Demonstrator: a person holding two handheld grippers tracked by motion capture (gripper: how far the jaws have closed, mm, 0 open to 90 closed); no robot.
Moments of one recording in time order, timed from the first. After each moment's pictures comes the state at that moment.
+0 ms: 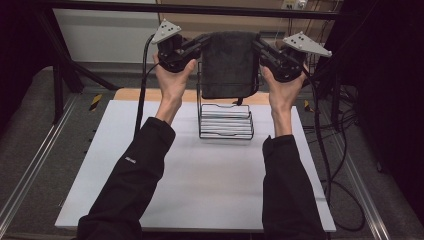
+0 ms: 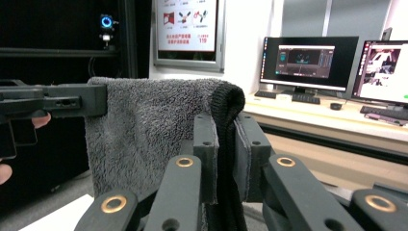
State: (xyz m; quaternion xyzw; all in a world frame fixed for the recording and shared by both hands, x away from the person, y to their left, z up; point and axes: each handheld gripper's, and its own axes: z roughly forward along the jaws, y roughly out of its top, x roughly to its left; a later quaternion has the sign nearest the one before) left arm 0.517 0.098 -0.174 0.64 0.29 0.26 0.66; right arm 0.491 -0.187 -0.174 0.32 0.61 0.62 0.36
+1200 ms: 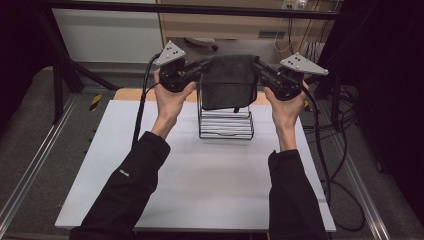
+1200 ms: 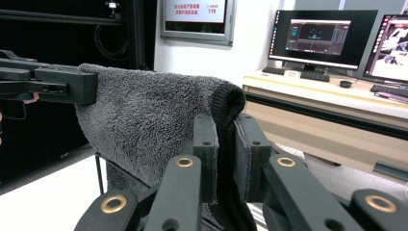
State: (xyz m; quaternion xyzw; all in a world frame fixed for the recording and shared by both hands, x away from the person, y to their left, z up) left arm 0.495 0.100 -0.207 0.69 0.27 0.25 0.63; right arm 0.476 -0.196 -0.210 0.32 0.65 0.60 0.34
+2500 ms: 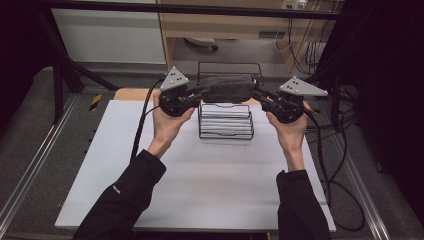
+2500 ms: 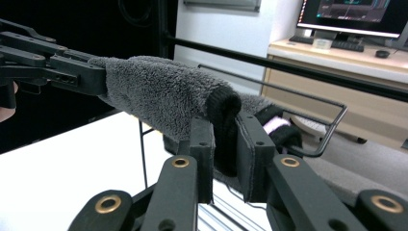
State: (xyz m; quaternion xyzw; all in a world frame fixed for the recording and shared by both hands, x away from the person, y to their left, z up) left arm 0.459 0.100 -0.243 0.74 0.28 0.23 0.57; right arm 0.444 -0.205 -0.247 0.31 0.70 0.57 0.29
